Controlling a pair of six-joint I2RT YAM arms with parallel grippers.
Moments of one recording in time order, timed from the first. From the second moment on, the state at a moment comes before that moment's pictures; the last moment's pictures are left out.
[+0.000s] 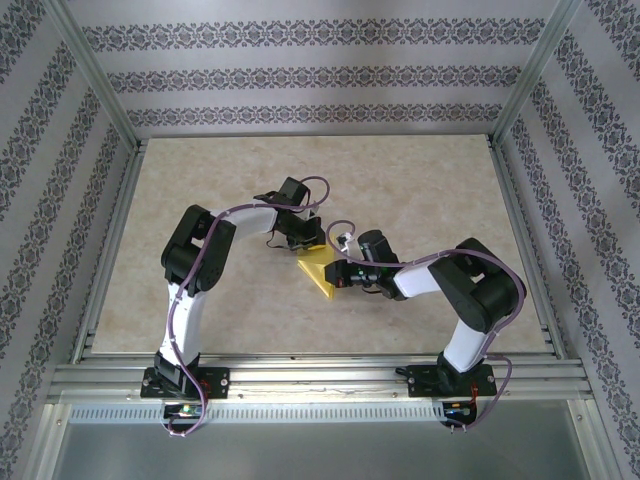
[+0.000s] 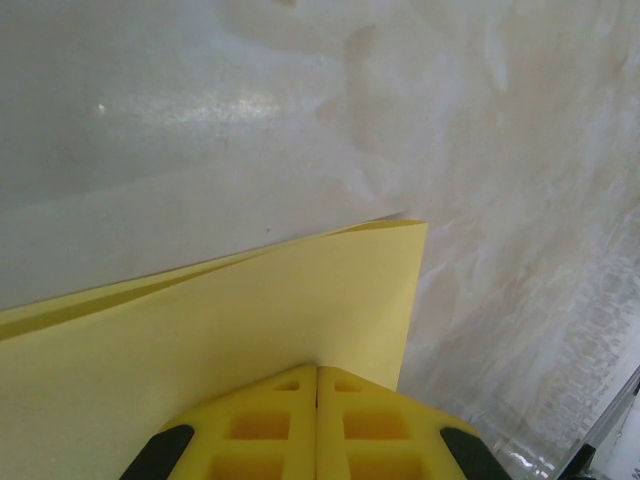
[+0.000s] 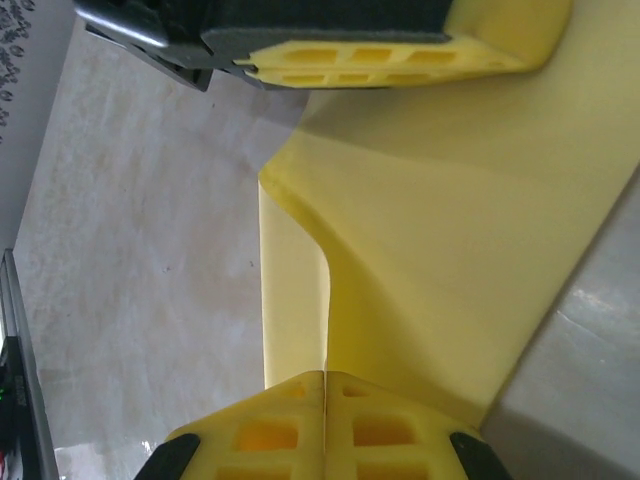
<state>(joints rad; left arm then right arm) -0.47 2.14 1.43 -0.42 0.56 -0.63 0.57 1.74 0.56 0.48 -0.55 0.60</state>
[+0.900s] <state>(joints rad) -0.48 2.14 1.43 -0.42 0.56 -0.64 0.55 1.78 0.63 0.39 -0.58 0.60</state>
